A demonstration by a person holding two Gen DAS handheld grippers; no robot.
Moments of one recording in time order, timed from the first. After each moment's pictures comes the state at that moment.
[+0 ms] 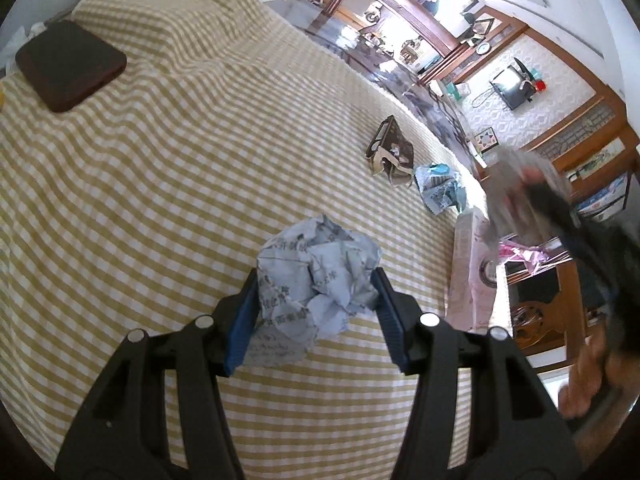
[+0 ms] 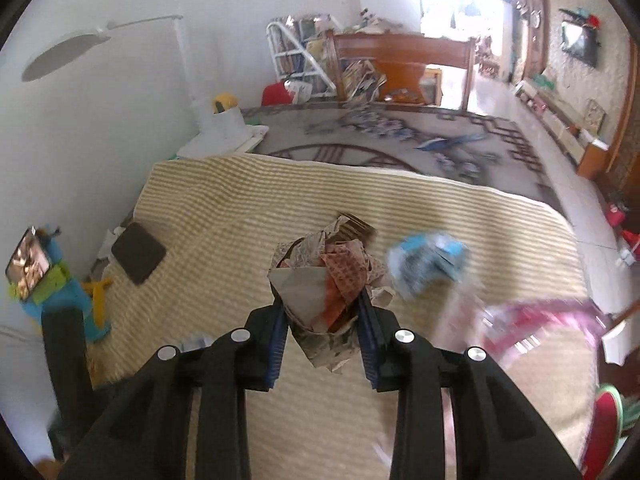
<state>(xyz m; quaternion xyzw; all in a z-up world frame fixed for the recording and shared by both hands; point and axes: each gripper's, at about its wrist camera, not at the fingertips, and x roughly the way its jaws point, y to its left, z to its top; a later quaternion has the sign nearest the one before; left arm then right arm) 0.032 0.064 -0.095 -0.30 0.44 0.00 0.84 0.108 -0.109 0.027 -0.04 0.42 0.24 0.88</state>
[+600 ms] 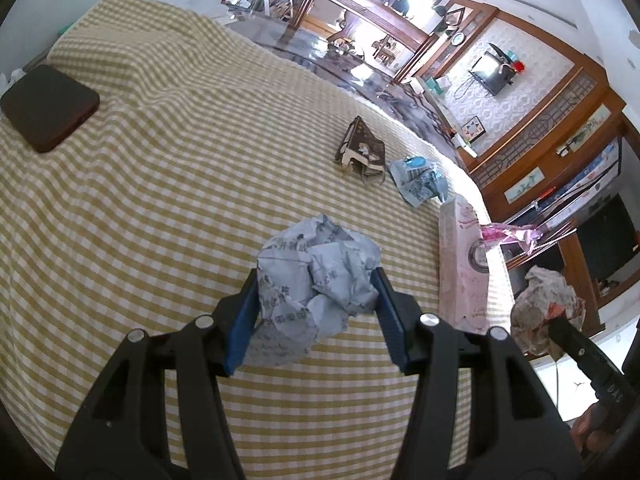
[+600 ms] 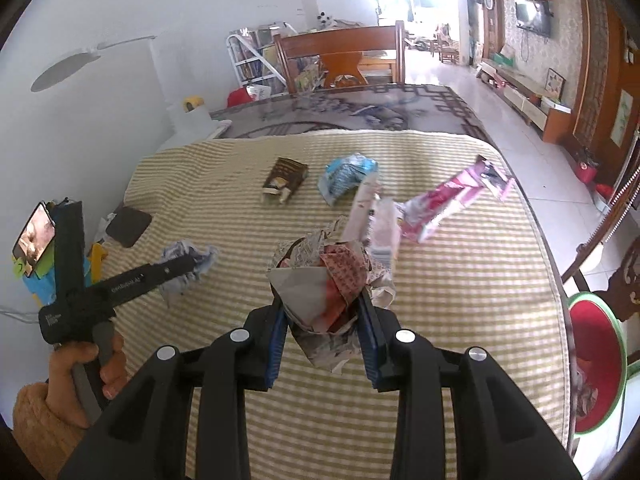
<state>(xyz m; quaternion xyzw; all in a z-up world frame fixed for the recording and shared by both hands) 0.034 0.046 -0.084 -0.25 0.42 -0.02 0.87 0.027 -0.199 0.009 0.01 0.43 0.19 0.88</state>
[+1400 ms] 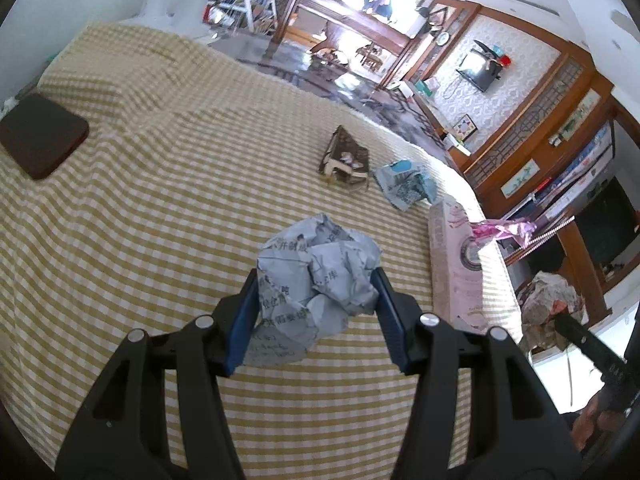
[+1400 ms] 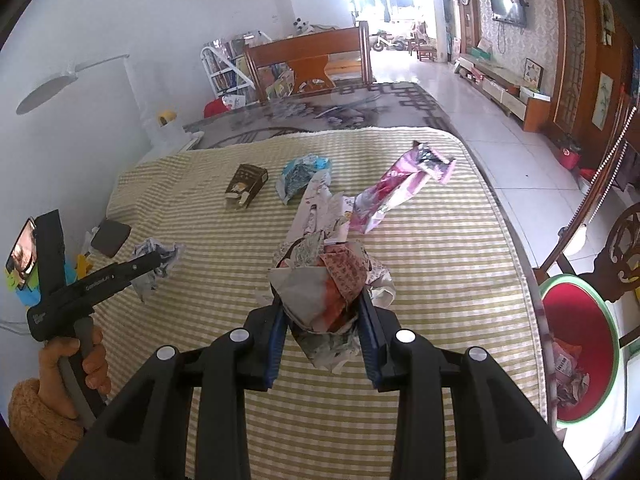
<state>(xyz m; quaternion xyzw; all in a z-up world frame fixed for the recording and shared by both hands) 0.029 0.032 -0.074 -0.22 0.40 -0.04 0.89 0.025 -0.250 0.009 0.04 0.43 0.16 0.89</state>
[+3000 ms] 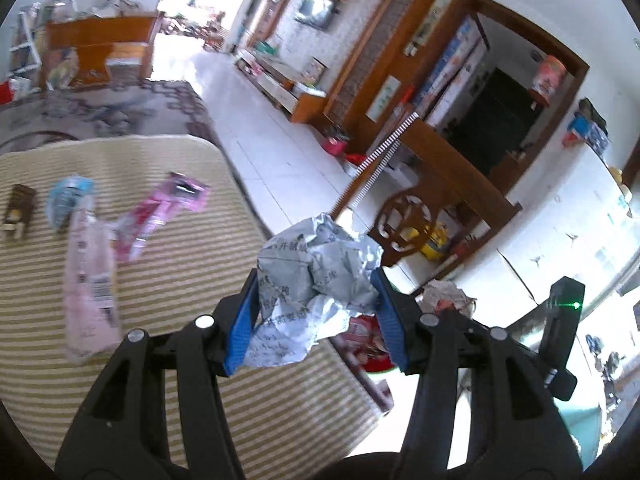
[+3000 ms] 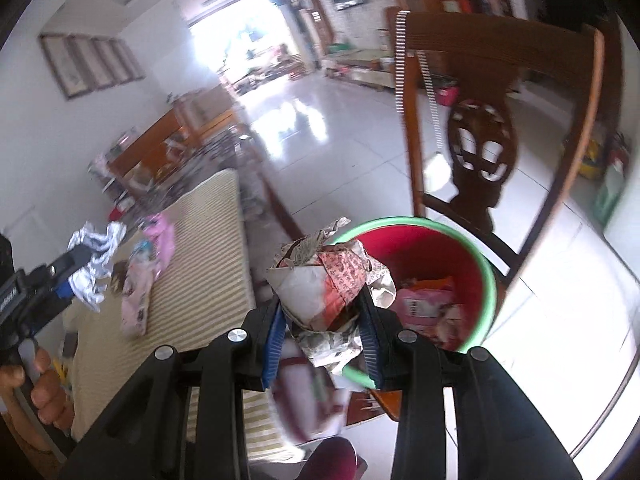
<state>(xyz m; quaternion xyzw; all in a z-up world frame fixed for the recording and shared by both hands) 0.042 -0.286 0.017 -0.11 0.39 -0.29 0.87 -0.056 -0.536 -0.006 0.22 0.38 -0.04 0.90</state>
